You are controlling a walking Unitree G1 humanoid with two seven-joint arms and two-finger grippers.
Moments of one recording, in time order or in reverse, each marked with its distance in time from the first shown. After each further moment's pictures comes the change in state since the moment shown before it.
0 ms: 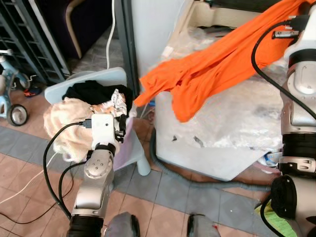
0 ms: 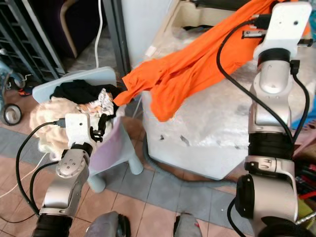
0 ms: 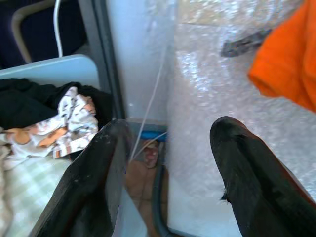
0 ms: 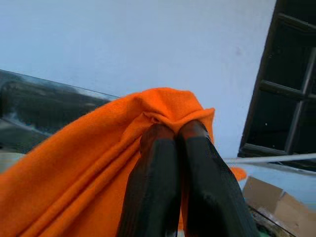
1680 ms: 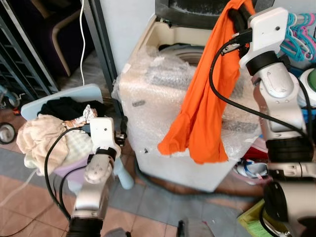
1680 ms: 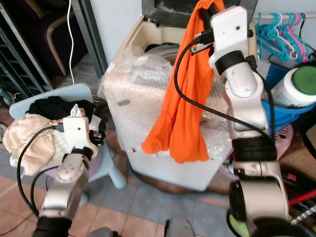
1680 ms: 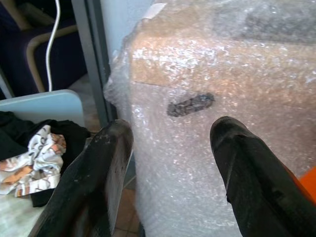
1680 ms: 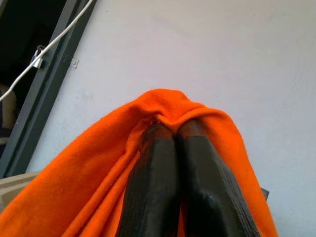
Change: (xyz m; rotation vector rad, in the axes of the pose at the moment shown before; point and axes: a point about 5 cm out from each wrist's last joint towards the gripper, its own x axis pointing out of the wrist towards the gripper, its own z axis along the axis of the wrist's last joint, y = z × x) left arm -0.002 0.005 0.005 -0.042 -0.062 0.001; right arm -0.002 0.063 0.038 0.038 -0.166 0.465
